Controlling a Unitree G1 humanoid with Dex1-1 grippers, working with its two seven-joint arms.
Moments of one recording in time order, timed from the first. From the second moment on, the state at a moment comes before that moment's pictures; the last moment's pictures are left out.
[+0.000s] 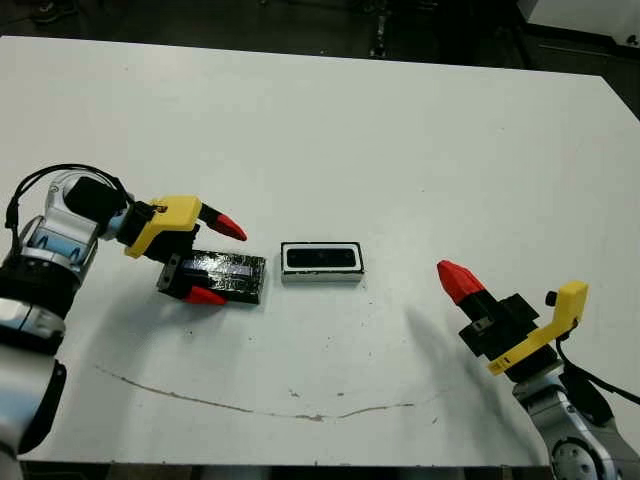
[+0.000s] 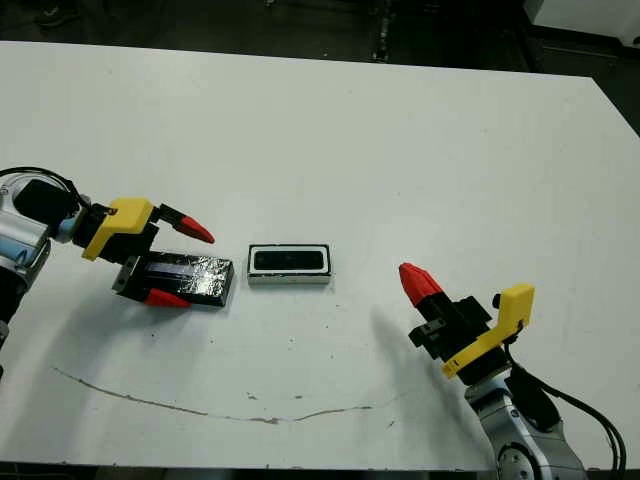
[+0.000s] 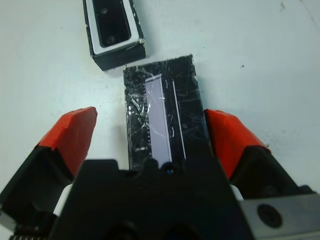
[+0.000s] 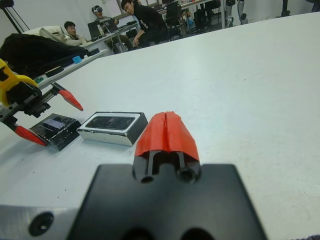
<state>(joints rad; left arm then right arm) -0.79 0.68 -0.30 0.77 -0.05 -0.32 -1.60 0.19 -0.26 -0.13 -0.33 0.58 0.28 0.53</state>
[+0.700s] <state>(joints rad) -0.77 0.64 -0.26 0.76 -0.05 -0.15 -1.55 0.19 -0.26 -0.12 -0.33 0.57 0.27 0.53</state>
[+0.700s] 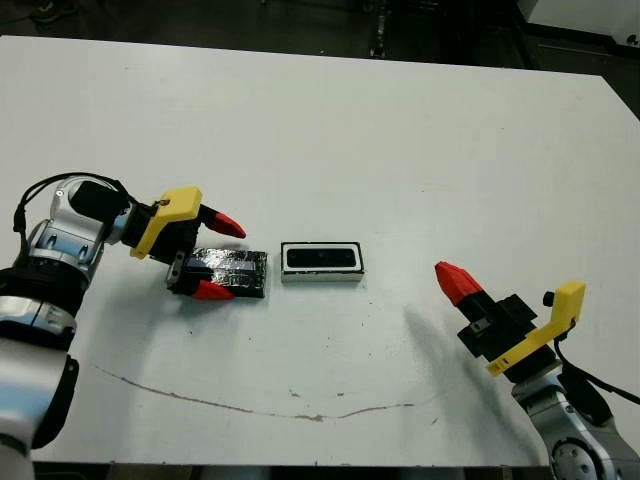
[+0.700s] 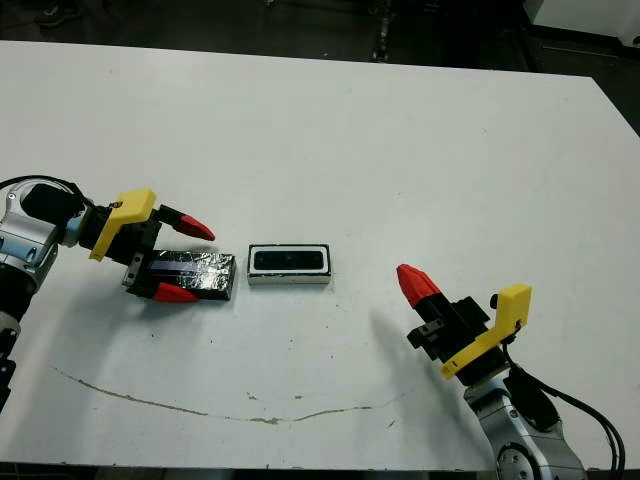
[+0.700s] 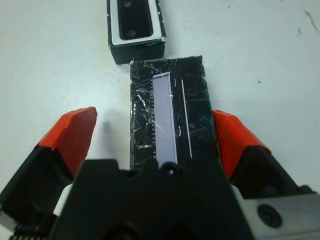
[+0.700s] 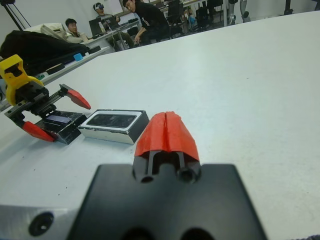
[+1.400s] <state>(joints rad) -0.75 0.64 -0.28 0.72 -0.03 -0.11 -1.55 0.20 -0.26 -0.12 -0.33 0.57 0.27 0.53</state>
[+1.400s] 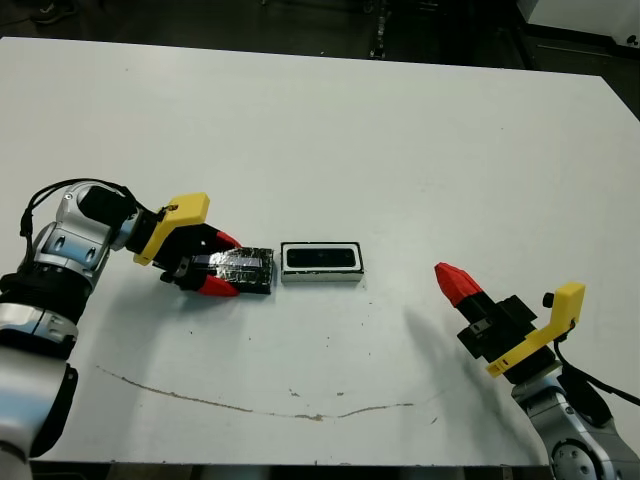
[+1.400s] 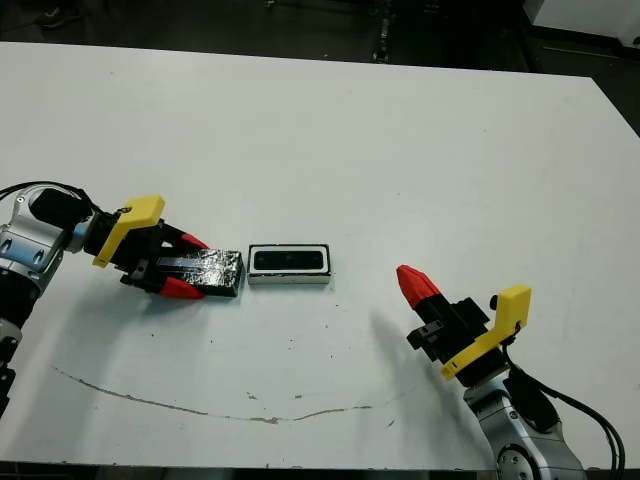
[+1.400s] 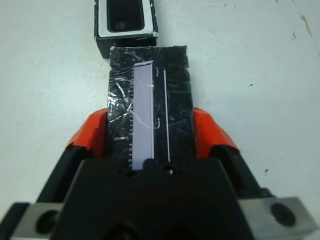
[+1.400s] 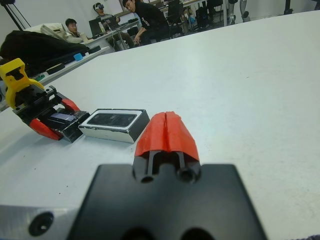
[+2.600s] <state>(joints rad) -0.70 0.59 -0.14 0.68 -0.18 0.11 -1.50 0.20 -0.26 -0.11 -0.32 0.57 0.27 0.54</state>
